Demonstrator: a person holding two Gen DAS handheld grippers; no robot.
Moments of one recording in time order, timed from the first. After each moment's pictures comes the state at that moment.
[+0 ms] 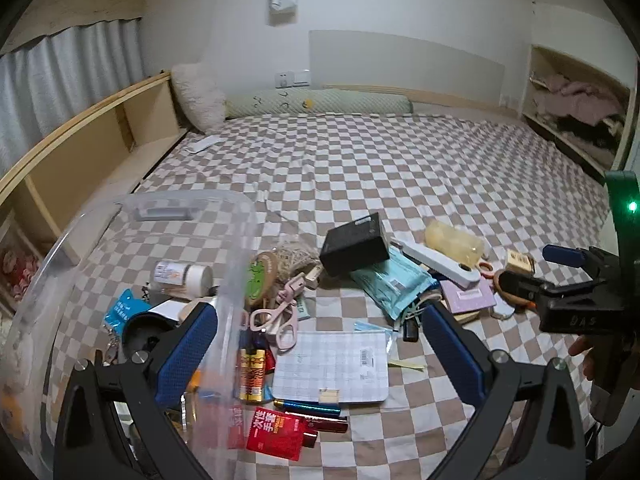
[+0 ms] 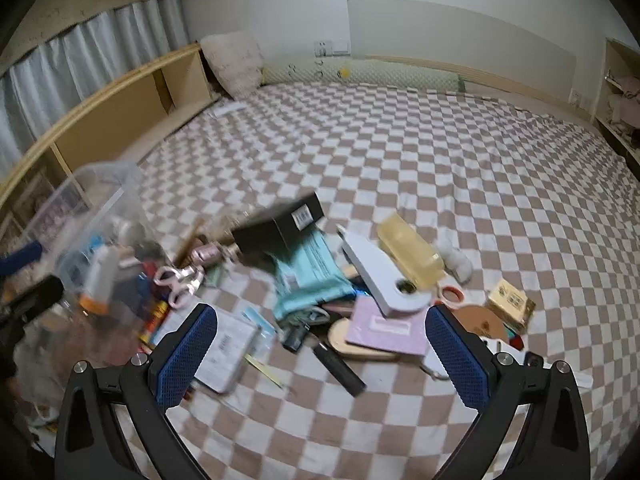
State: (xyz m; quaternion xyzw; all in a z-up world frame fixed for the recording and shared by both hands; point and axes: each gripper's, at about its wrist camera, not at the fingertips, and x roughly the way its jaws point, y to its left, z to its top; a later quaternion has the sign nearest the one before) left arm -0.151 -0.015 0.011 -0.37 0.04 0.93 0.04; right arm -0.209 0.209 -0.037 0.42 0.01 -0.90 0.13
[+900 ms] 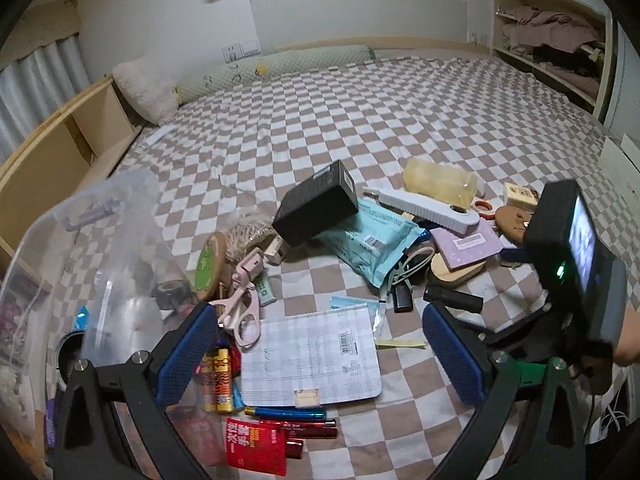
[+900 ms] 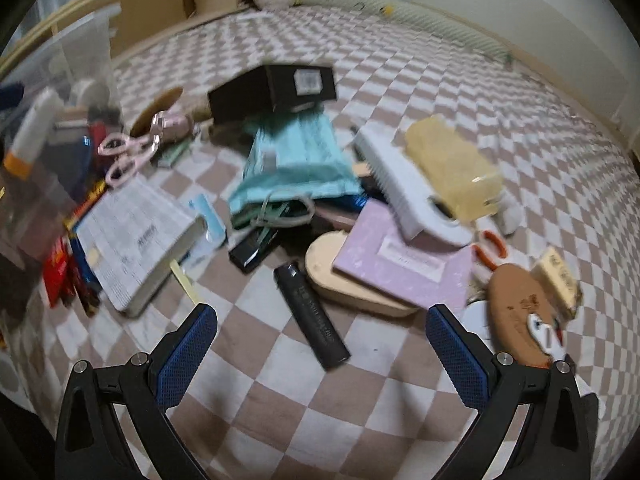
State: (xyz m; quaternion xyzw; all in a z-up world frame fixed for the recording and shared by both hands) left arm -0.190 0.035 -0.054 -0.43 0.11 0.89 0.08; right arm -0.223 0.192 -0.162 0.49 0.12 -0.84 0.17
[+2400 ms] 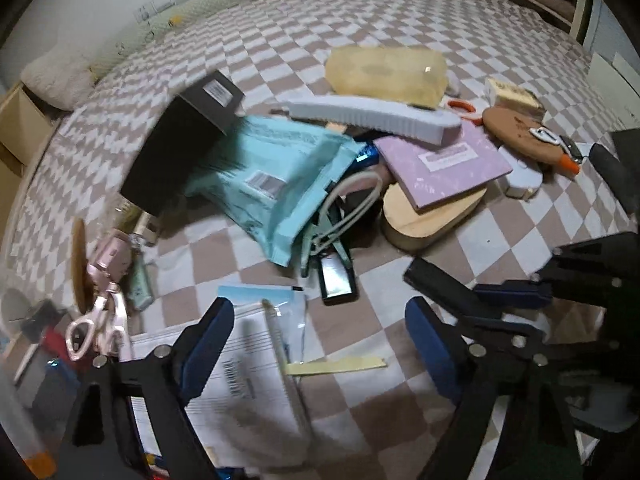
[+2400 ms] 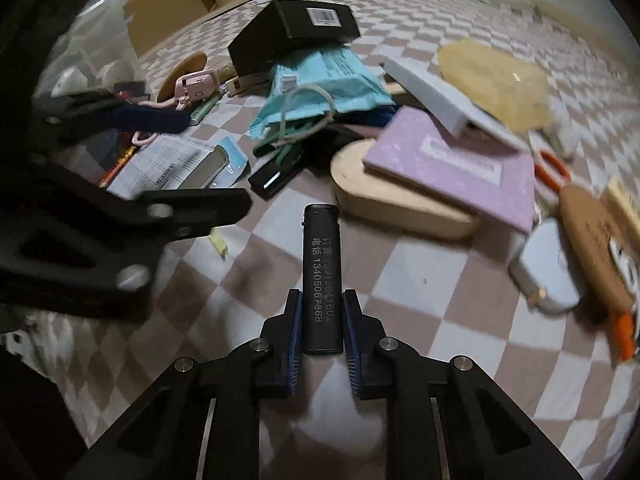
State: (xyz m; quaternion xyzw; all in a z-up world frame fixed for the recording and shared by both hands) left arm -0.242 0.115 -0.174 -0.53 0.17 0.82 0.15; right arm -0.205 0.227 -0.201 0.53 0.03 -0.81 0.25
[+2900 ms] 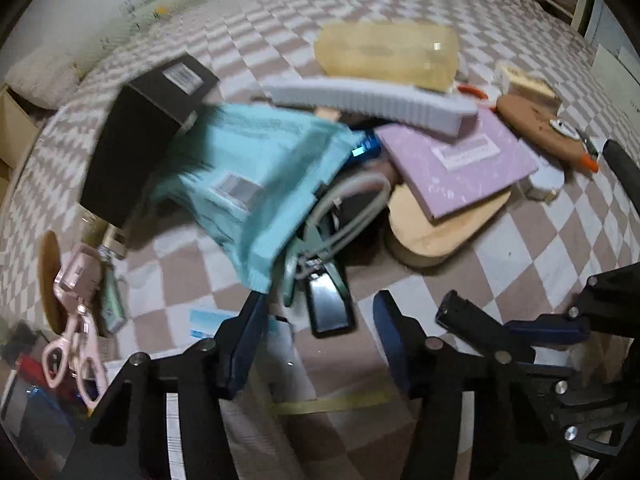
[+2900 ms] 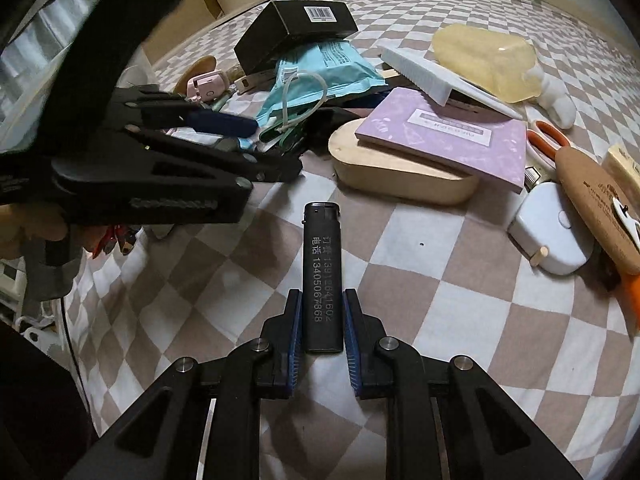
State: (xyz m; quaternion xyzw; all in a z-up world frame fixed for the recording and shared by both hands) left arm -0.264 0.128 -0.195 -0.53 0.19 0.81 0.16; right arm -0.192 0.244 -0.203 0.53 0.01 -0.81 0.27
